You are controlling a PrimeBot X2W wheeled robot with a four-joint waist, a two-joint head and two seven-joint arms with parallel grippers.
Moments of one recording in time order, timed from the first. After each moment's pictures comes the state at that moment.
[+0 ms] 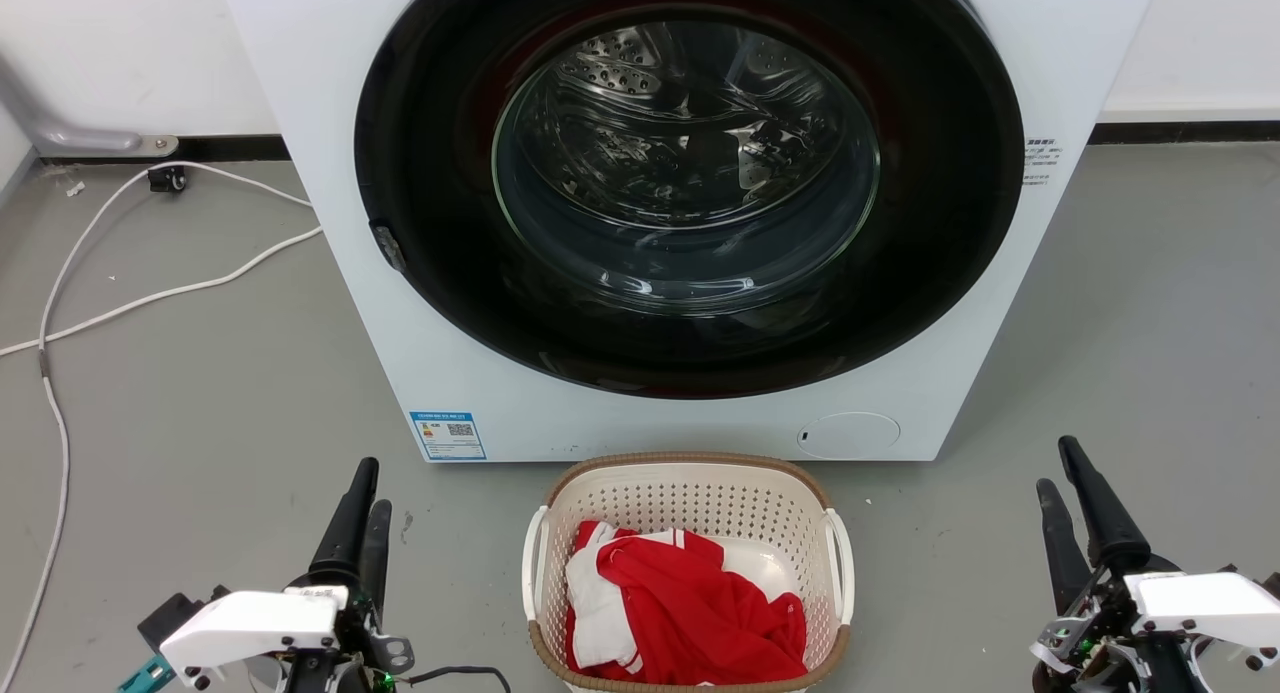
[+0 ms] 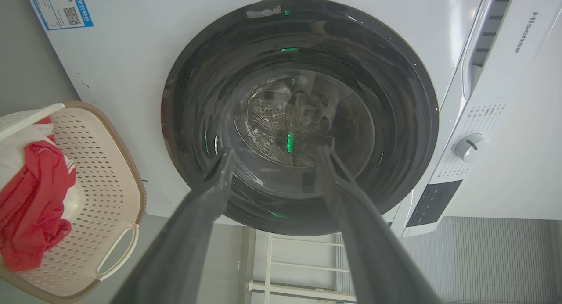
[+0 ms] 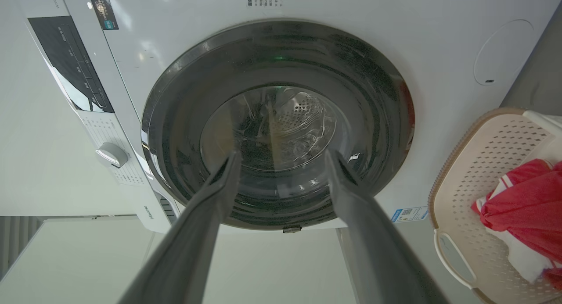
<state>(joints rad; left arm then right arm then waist) -0.08 0.05 0.07 0.27 -1.58 -0.13 0.07 -0.07 -0.06 -0.09 0.27 1.60 0.13 0.08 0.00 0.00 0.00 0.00</state>
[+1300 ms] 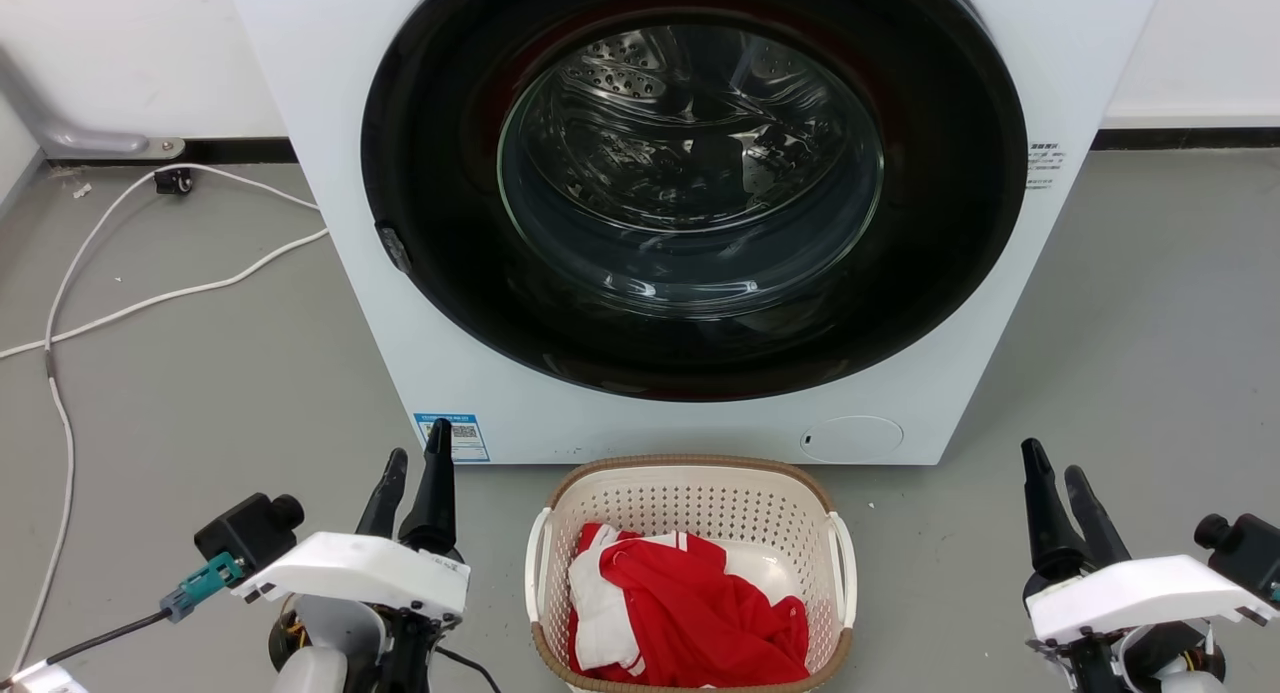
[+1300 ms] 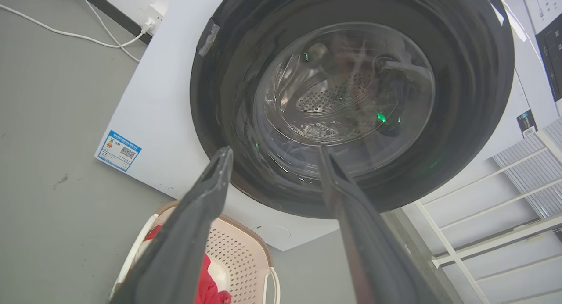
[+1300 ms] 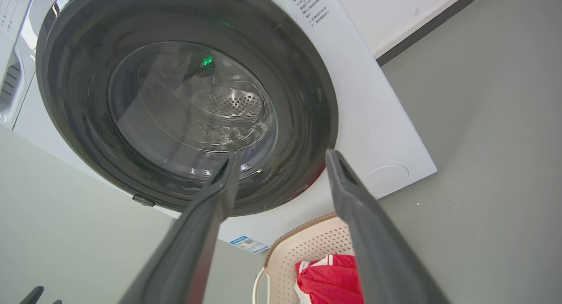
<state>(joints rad) -0.15 0.05 -0.06 0.28 -0.85 -0.08 -0.08 -0.08 -0.05 -0.05 0.27 0.77 0.13 -0.08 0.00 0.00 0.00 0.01</state>
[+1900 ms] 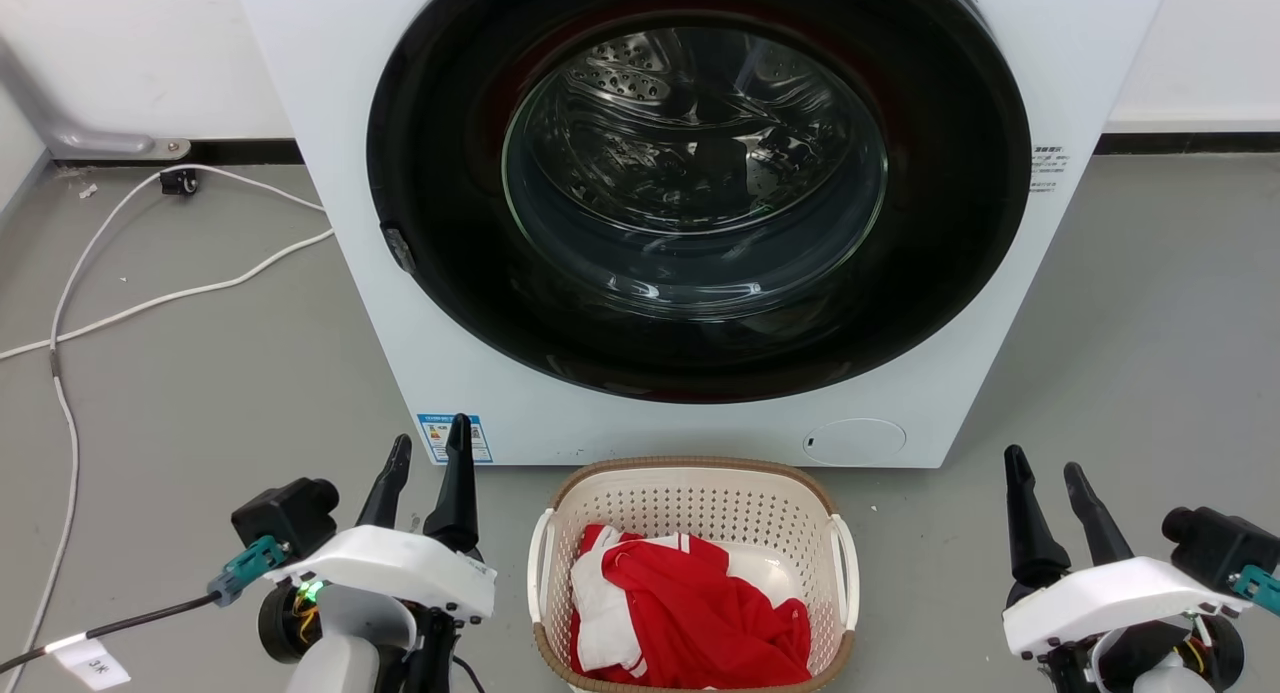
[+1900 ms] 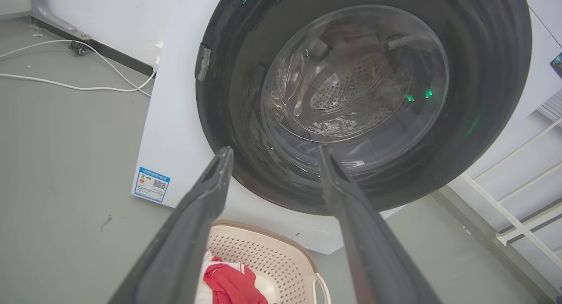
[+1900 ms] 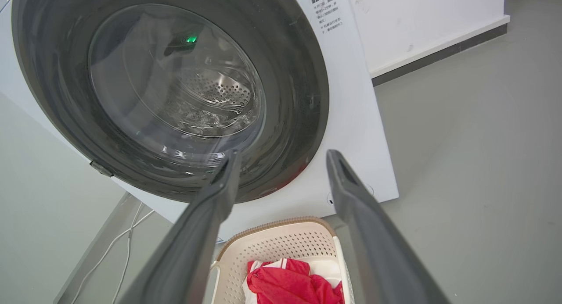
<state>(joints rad) -0.17 0.05 -0.09 0.32 -0.61 -0.06 -0.14 -0.09 -0.05 -0.04 0.31 0.49 0.13 -0.14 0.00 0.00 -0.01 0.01</state>
